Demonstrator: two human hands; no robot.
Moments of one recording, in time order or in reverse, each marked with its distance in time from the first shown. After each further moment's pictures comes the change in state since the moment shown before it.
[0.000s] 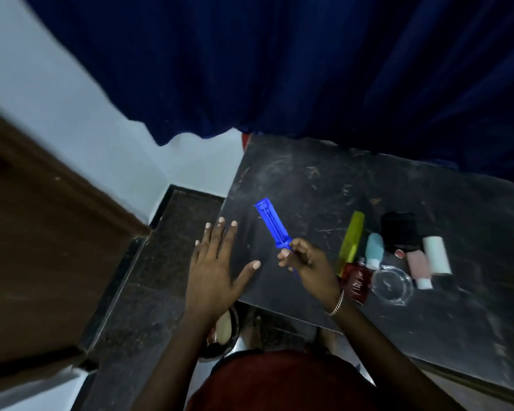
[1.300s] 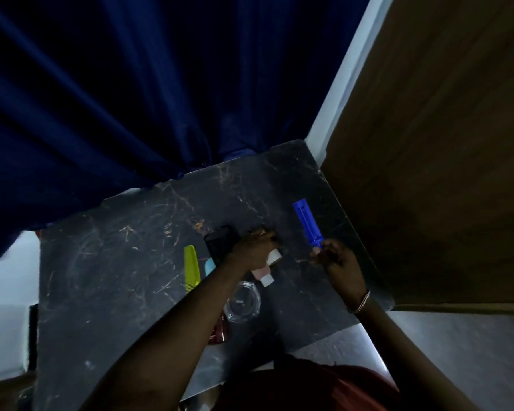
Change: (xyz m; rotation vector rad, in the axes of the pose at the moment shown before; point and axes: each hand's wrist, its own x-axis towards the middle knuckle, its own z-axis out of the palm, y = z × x) left_hand 0.143 0.422 0.265 0.389 -0.900 0.987; right_hand -0.101 0.113 -0.405 -0.015 0.719 0.112
